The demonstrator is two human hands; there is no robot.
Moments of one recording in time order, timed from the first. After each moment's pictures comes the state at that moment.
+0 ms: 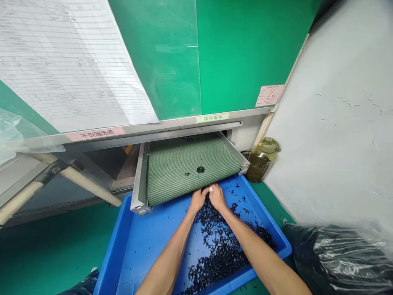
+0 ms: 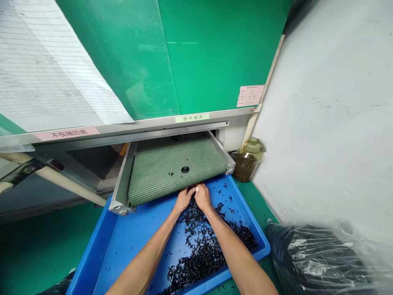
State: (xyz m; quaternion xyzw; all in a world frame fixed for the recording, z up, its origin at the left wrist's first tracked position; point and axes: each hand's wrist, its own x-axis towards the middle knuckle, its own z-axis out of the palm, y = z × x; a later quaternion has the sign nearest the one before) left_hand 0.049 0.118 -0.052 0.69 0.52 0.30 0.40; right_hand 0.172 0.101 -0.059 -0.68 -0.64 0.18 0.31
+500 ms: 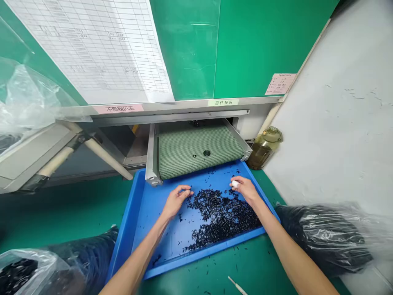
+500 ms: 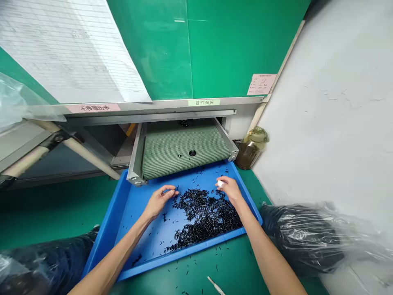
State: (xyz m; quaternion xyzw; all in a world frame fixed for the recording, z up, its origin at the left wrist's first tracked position) left_hand -0.055 0.027 -0.013 0.53 0.52 0.37 0.56; right_hand 0.248 0.015 -0.024 -0.60 -0.47 0.44 0.48
